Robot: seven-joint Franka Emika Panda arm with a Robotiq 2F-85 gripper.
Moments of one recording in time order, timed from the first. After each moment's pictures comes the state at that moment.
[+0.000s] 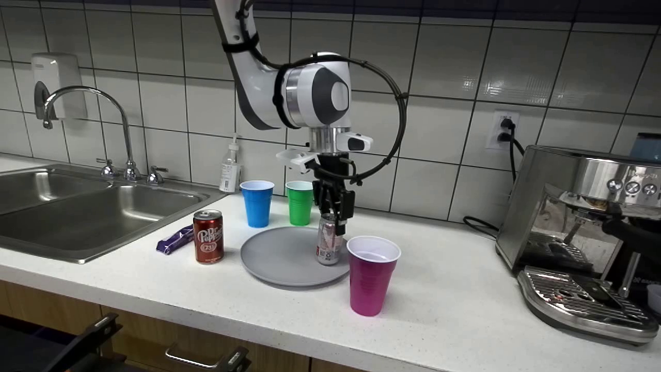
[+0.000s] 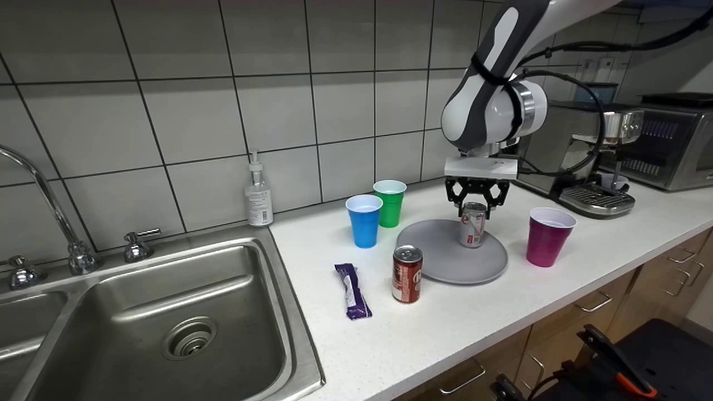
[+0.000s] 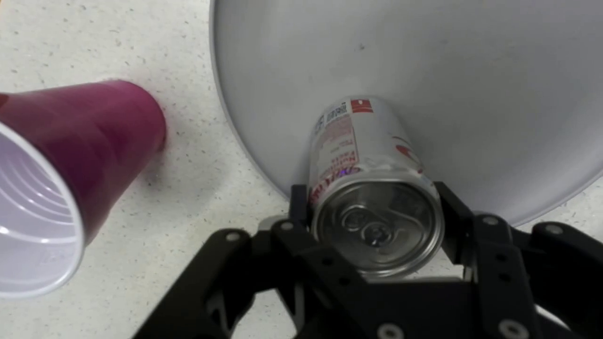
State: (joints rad) arm -0.05 0.35 -0.23 -2.25 -0.10 2.63 0.60
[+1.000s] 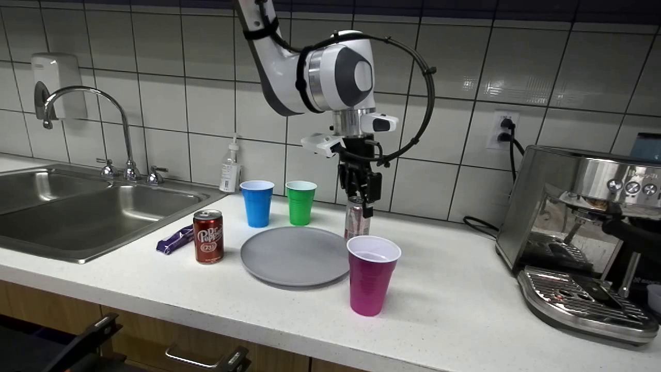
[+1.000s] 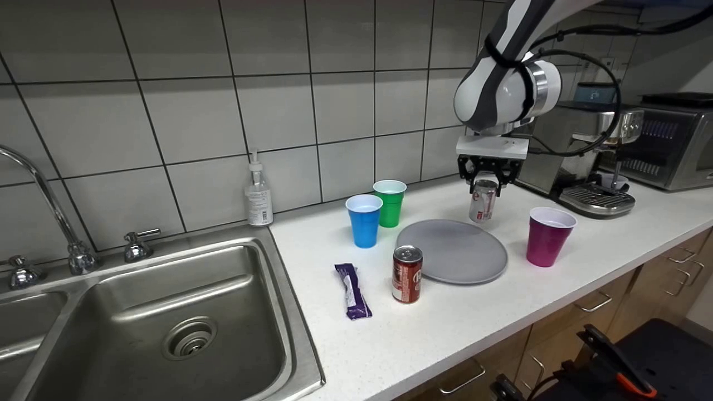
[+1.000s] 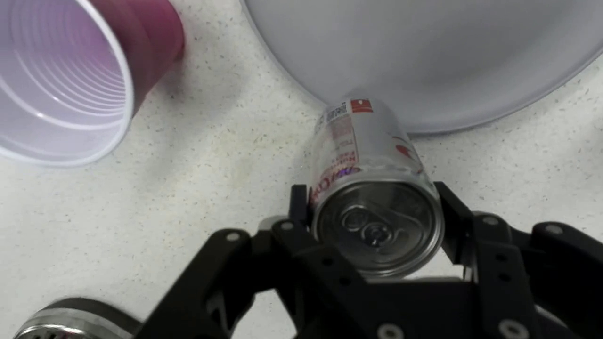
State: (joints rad) arm -0.04 0.33 -0.31 -2.18 -0.10 2.63 0.60
